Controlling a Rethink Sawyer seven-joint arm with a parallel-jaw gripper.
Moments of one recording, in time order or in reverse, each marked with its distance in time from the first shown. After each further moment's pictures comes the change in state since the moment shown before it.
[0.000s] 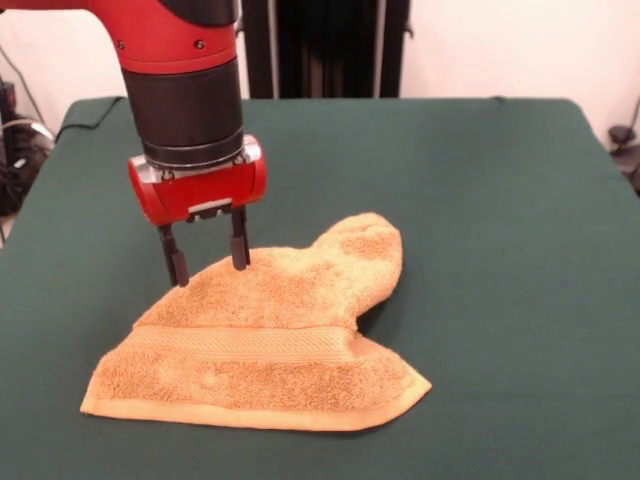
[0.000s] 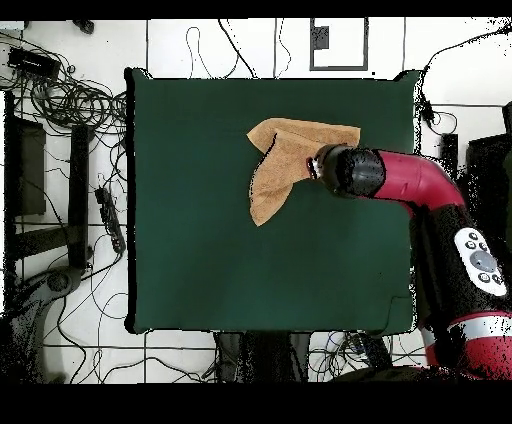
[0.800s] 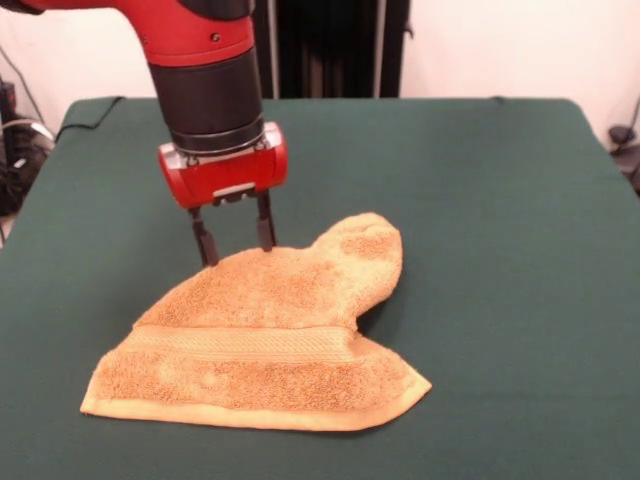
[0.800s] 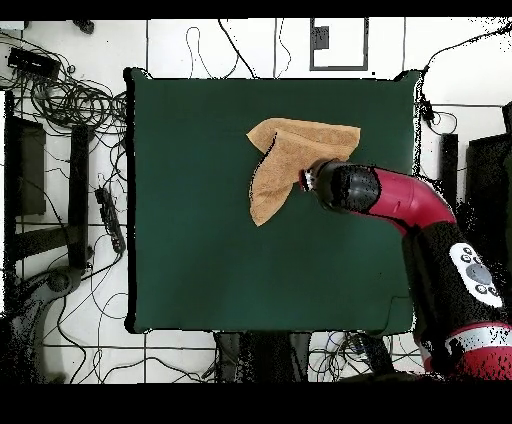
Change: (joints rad) arm 0.010 -0.024 -0.054 0.132 0.131 -0.094 0.008
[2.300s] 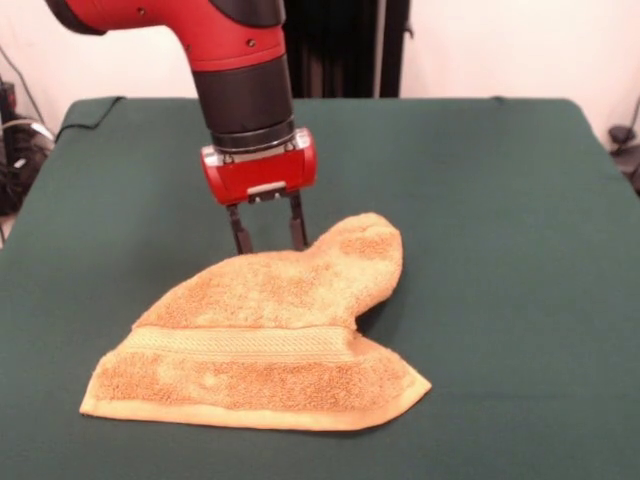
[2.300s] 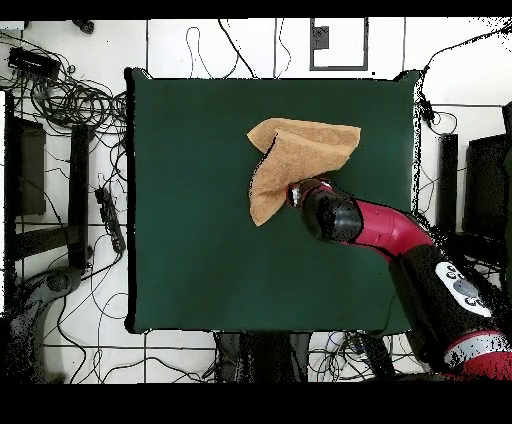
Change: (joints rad) arm -0.070 0.023 0.055 0.162 -0.054 -0.251 0.092
